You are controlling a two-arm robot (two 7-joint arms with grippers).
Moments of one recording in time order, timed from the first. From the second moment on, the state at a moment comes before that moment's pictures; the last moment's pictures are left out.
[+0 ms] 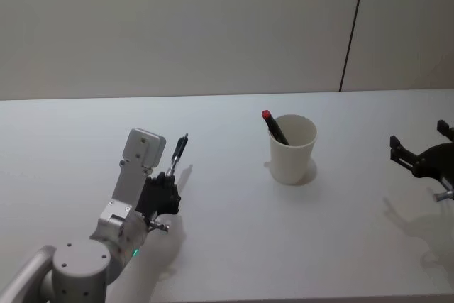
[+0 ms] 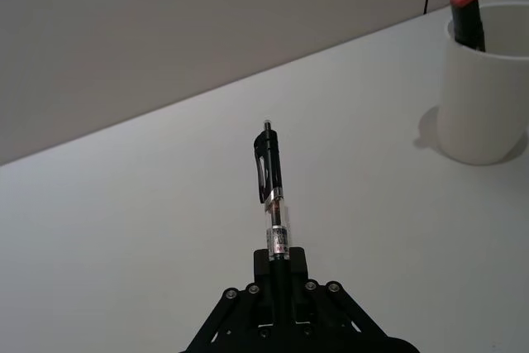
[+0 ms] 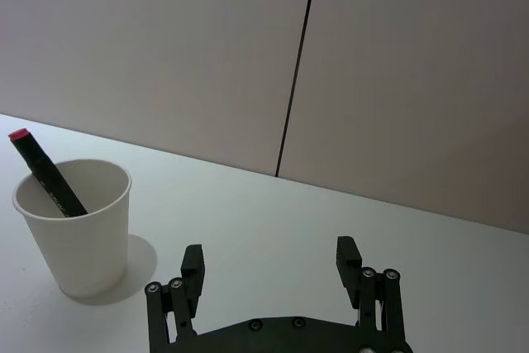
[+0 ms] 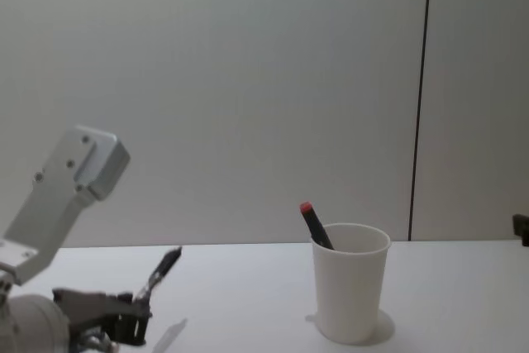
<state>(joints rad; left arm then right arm) -0.18 0.34 0.37 -1.49 -0.26 0.31 0.08 0.10 0.22 -0.01 -1.53 0.04 0.08 0.26</state>
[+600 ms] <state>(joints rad) -0.16 0.40 0.36 -1.60 -0.10 0.13 -0.04 0.10 0.22 -0.01 -1.53 0.04 0.08 0.26</state>
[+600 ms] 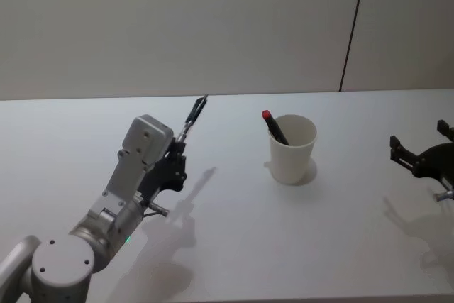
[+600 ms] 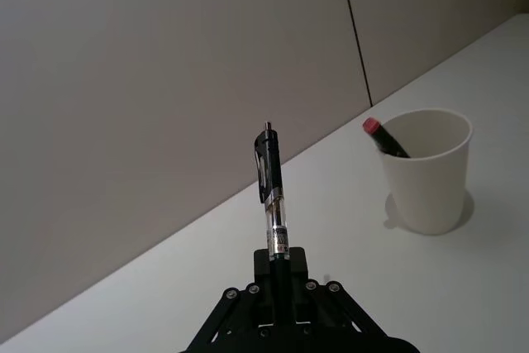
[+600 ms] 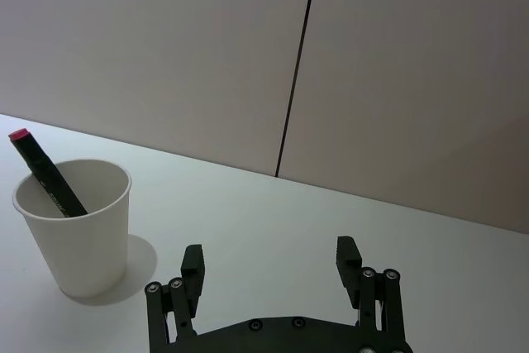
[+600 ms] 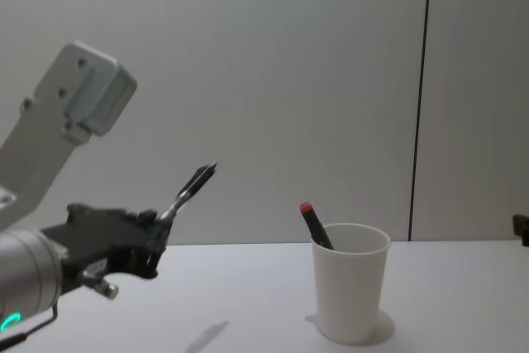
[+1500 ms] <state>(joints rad) -0.26 0.40 0.36 -1.56 0.02 -0.15 -0.41 0.10 0.22 -0.01 -1.53 0.04 0.08 0.26</state>
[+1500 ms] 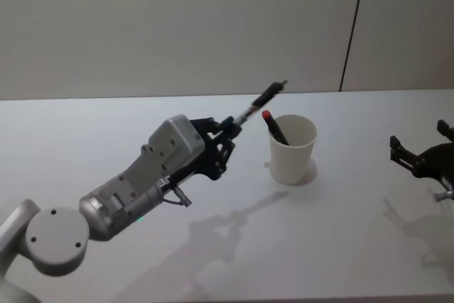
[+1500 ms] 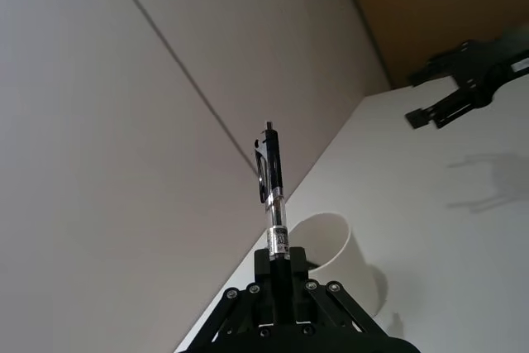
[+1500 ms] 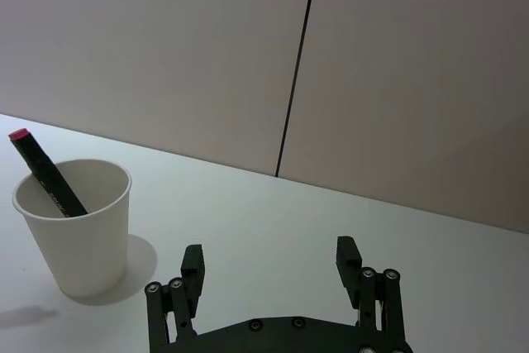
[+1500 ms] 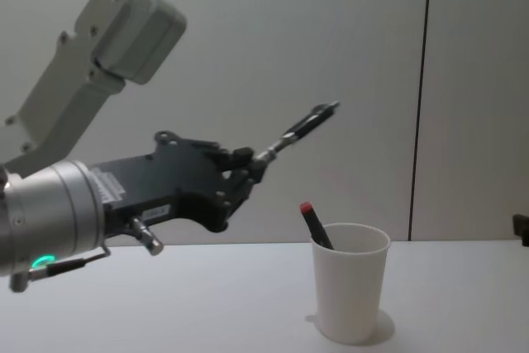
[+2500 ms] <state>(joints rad) -0.40 0.30 0.42 -1.37 0.05 -0.31 -0.71 0.10 0.22 -0.01 -1.53 0.04 0.08 0.26</state>
